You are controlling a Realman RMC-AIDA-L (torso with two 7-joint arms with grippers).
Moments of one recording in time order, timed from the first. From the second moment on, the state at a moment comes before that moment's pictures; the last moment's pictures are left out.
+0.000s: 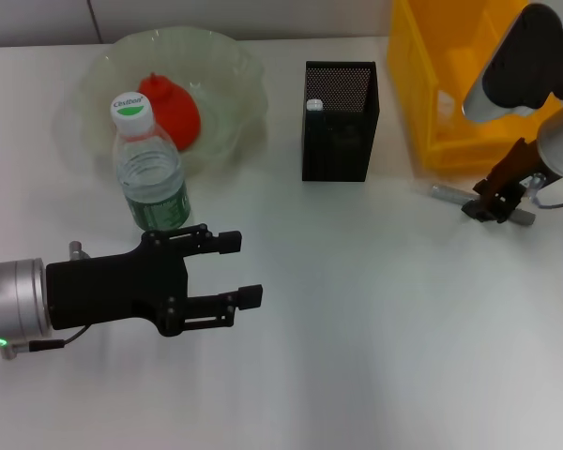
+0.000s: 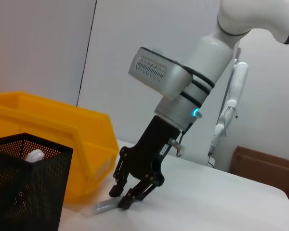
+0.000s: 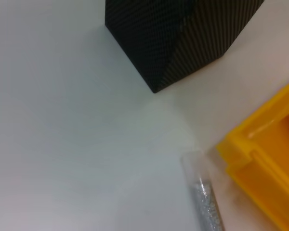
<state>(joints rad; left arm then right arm) -0.42 -2.07 0.88 0.51 1.81 1.65 -1.13 0.71 2.08 -1.27 -0.96 -2.77 -1.23 2.19</state>
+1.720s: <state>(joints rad) -0.40 -2.06 0.87 0.52 1.76 1.70 -1.13 0.77 2.08 -0.81 -0.28 -1.48 -1.07 1.01</state>
